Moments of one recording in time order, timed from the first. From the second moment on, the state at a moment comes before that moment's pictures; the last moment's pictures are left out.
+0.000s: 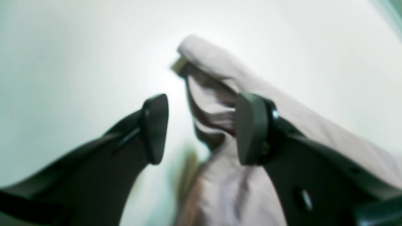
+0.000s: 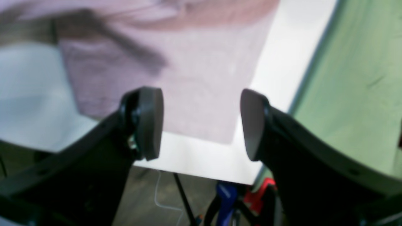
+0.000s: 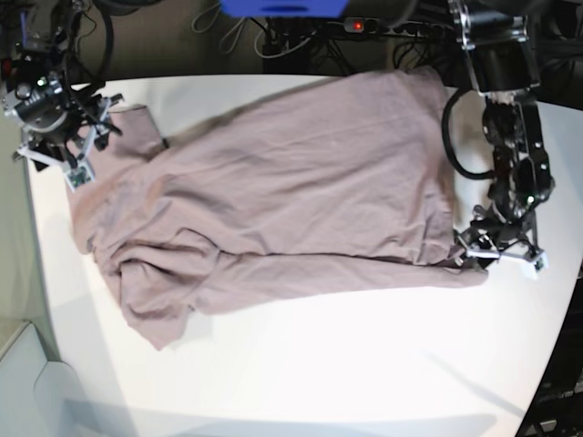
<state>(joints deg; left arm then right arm) -8.2 -13.8 -15.7 77.8 -29.8 9.7 39.4 -20.1 10.5 25.2 115.2 -0.1 40.1 -59.9</state>
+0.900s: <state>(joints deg) -19.9 -14.0 -5.3 53.6 -30.3 9.8 22.3 -20.7 10.5 25.3 115.1 -0.5 40.1 -60.3</state>
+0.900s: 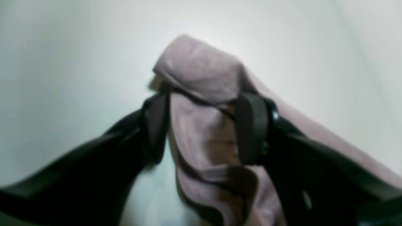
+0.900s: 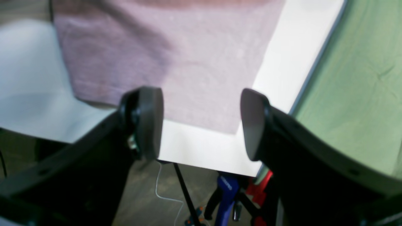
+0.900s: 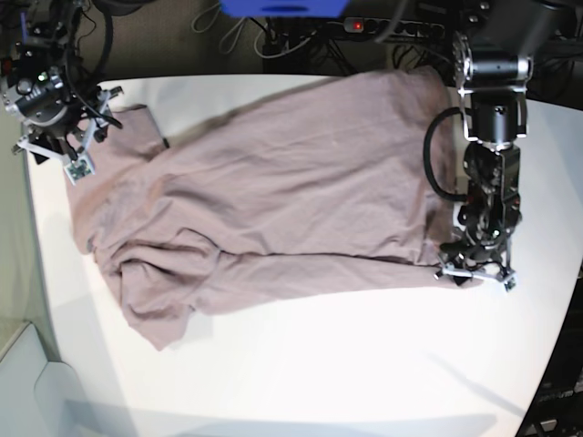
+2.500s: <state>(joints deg) 1.7 -2.6 1.3 88.7 -28.7 10.0 33.0 2.1 15.3 15.0 91.5 -0.5 40.1 -60.1</state>
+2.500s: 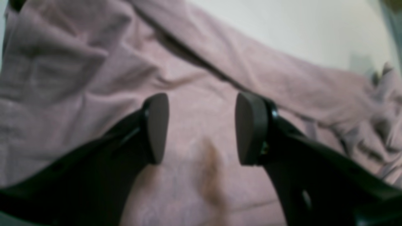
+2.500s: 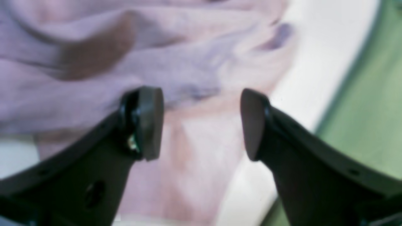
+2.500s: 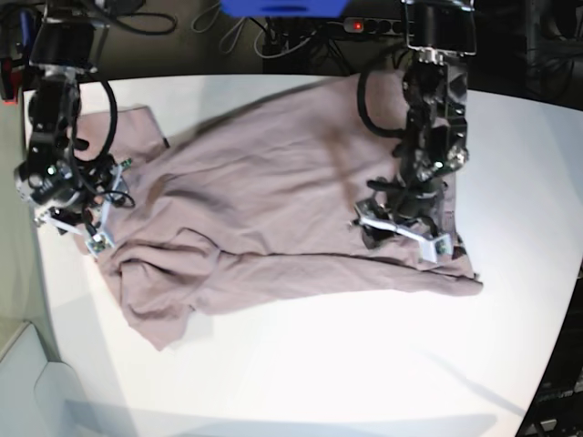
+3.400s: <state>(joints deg) -5.2 -16.6 -5.8 80.2 -29.1 9.5 33.4 -24.6 14.5 5.2 114.7 0.0 40.1 -52.6</state>
